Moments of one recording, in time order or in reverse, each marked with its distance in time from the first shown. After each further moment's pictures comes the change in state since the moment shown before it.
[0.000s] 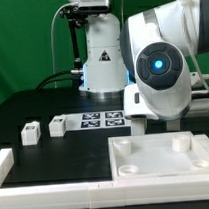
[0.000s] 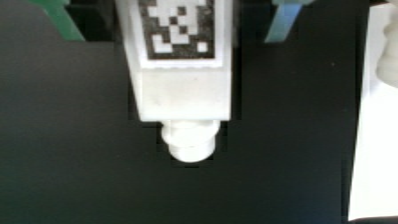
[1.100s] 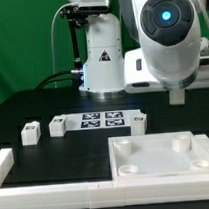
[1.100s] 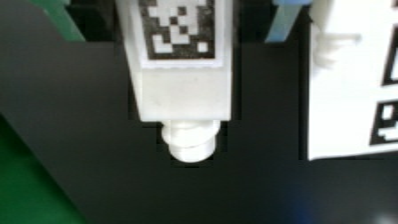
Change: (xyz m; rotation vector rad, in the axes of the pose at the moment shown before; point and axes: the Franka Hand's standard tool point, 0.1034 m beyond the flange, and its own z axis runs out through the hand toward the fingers) arm -0.025 -0.021 -0.072 0.002 0.095 -0.008
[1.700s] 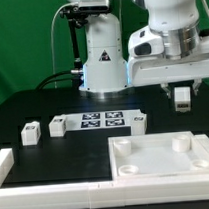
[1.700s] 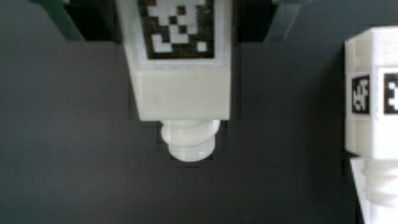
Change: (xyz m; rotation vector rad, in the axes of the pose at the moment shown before) arm 0.000 -0.005 -0.013 0.010 0.616 -0.055
